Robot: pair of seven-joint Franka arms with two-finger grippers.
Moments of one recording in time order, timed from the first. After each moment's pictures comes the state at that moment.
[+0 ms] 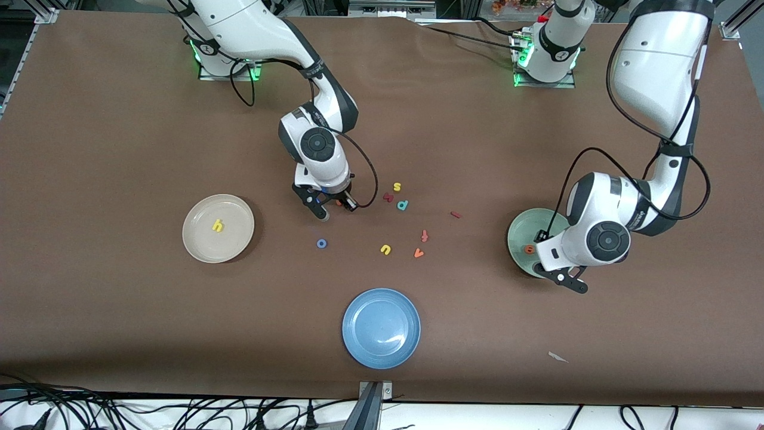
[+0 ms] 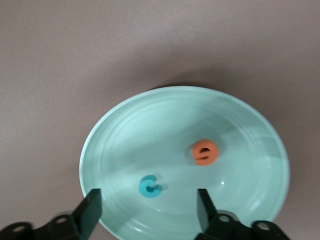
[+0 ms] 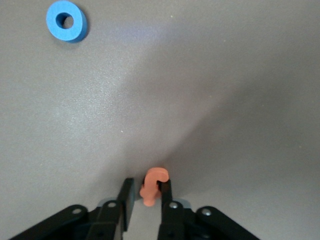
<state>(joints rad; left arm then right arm) -0.12 0.65 -0.05 -1.59 0.17 2.03 0.21 0.72 0.65 -0.04 -1.84 0.09 2.50 1.45</state>
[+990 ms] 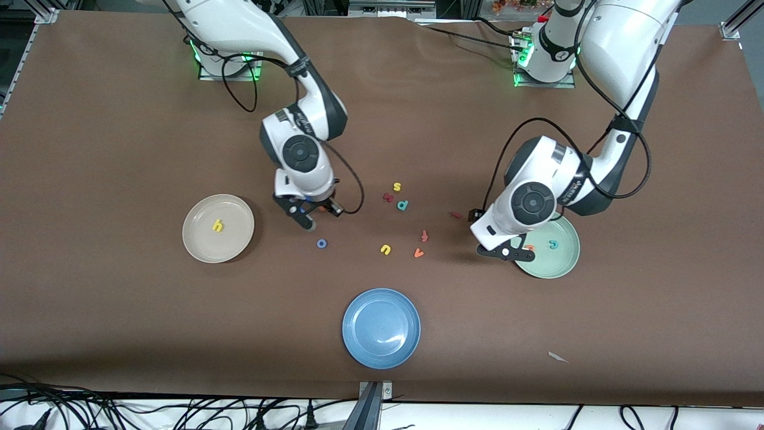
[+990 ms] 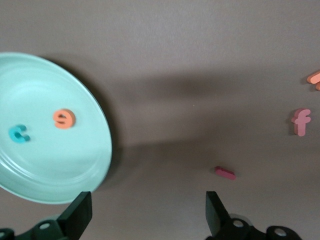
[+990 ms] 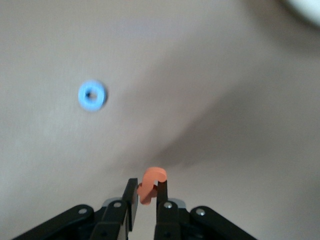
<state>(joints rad) -0.16 0.60 -0.28 -1.61 0.17 1.93 -0.41 0.70 0.58 -0.13 -1.77 0.09 2.27 1.21</state>
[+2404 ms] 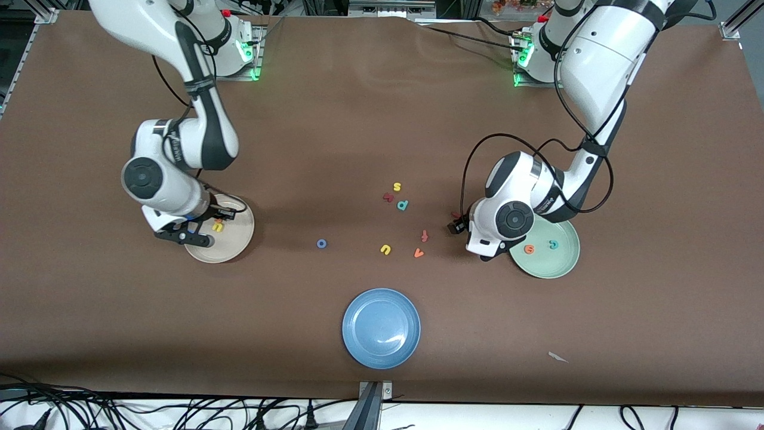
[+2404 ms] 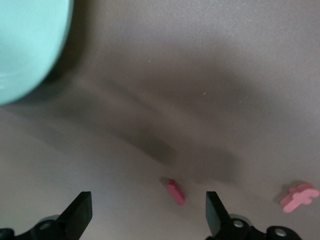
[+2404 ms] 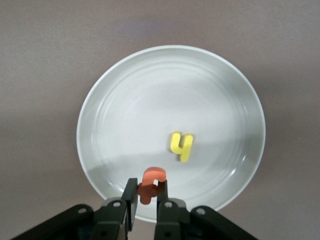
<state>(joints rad) -0.19 0.73 -0.28 -1.62 -0.02 2.03 -1.04 0.60 0.45 -0.46 -1.96 0.28 2.23 0.14</state>
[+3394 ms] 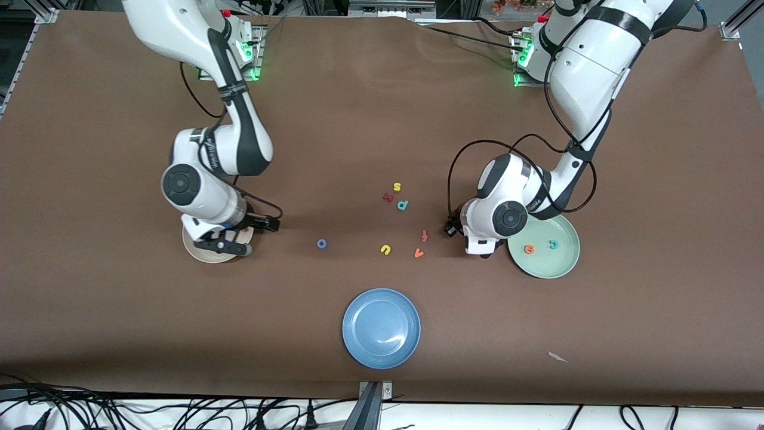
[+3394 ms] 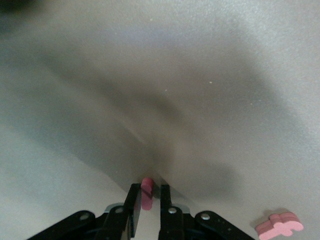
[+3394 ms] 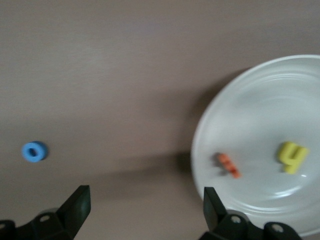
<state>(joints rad) -0.20 0.75 -0.28 -1.67 -0.11 2.17 -1.20 0.71 0.56 -0.42 -1.80 0.38 2.25 0.25</state>
